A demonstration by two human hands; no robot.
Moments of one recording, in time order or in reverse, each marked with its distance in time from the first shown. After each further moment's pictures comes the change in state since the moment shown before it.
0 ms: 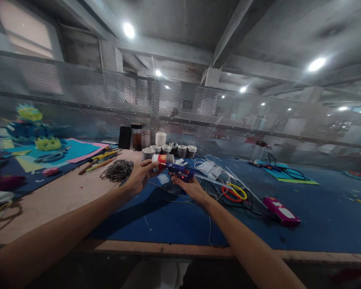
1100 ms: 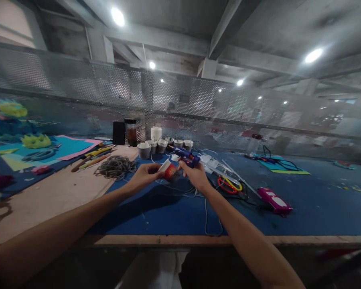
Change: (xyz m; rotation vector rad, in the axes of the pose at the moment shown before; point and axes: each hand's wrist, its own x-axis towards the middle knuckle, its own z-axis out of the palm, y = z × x) left_hand -0.018 -0.006 0.009 0.580 -0.330 0.108; right_hand 0.009 -0.022 -0.017 -0.115 0.187 -0.138
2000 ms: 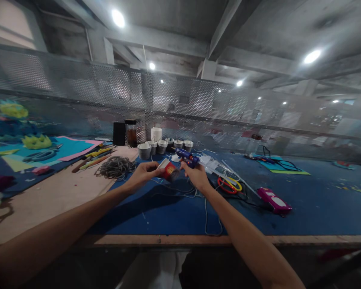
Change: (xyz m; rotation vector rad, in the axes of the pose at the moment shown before) left_hand 0.002 0.004 -0.004 -0.106 -0.023 0.015; right_hand 0.002 0.010 -0.004 -0.073 0.070 0.049
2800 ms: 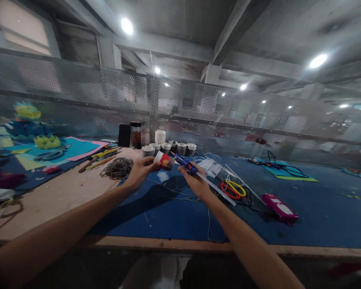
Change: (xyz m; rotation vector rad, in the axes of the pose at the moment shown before) left_hand 0.009 -0.005 -0.018 -0.058 0.279 0.007; right_hand -0.011 0.002 0.008 -0.218 0.082 -0.140
